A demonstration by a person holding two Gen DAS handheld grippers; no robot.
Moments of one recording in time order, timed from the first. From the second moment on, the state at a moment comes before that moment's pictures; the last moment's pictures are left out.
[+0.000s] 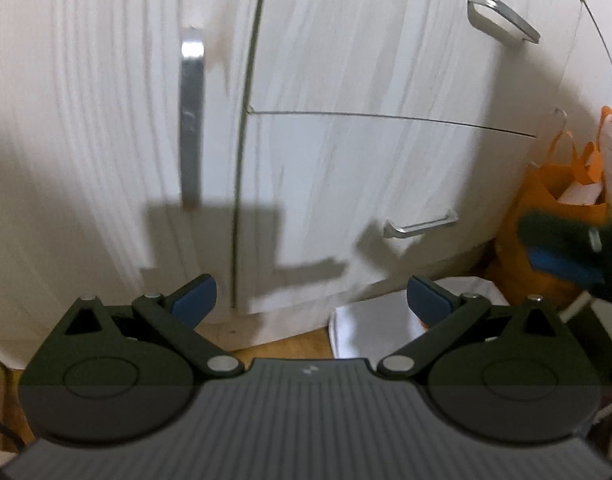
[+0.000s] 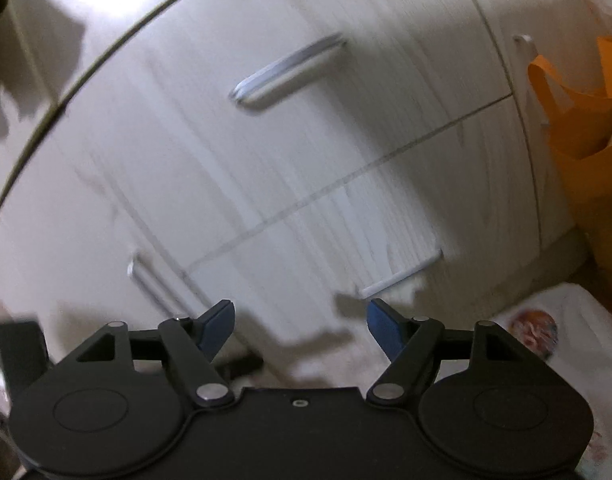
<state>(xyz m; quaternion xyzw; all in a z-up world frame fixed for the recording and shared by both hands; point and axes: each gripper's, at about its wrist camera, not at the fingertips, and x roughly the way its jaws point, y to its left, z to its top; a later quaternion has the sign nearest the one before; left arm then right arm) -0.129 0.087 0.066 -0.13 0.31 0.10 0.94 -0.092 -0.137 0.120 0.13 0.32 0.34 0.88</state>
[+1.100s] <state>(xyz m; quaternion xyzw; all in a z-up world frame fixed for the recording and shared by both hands) -0.139 0.028 0.082 -0.02 0.33 0.12 0.94 -0.095 -0.148 0.107 0.03 0.38 0.21 0.90</state>
